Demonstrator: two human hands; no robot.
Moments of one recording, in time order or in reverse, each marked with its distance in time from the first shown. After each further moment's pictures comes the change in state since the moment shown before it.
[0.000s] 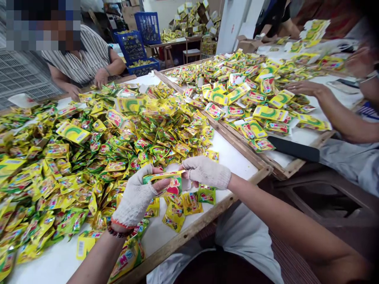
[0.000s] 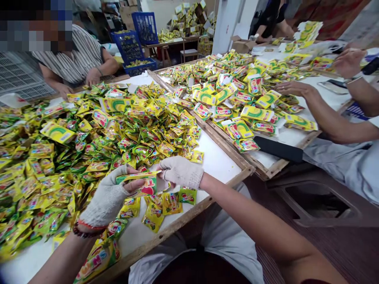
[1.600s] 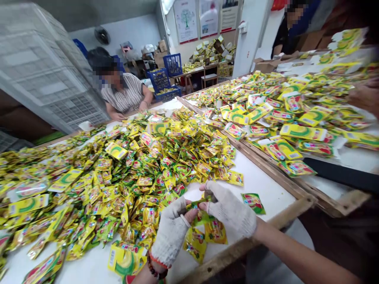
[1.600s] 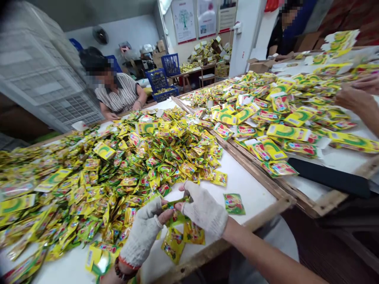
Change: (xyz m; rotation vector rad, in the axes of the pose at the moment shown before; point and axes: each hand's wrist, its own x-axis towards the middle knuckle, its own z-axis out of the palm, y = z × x) left_hand -0.029 -0.006 0.030 -0.053 -0.051 0.090; right_hand -0.009 -0.002 0.036 -0.019 0.317 0.059
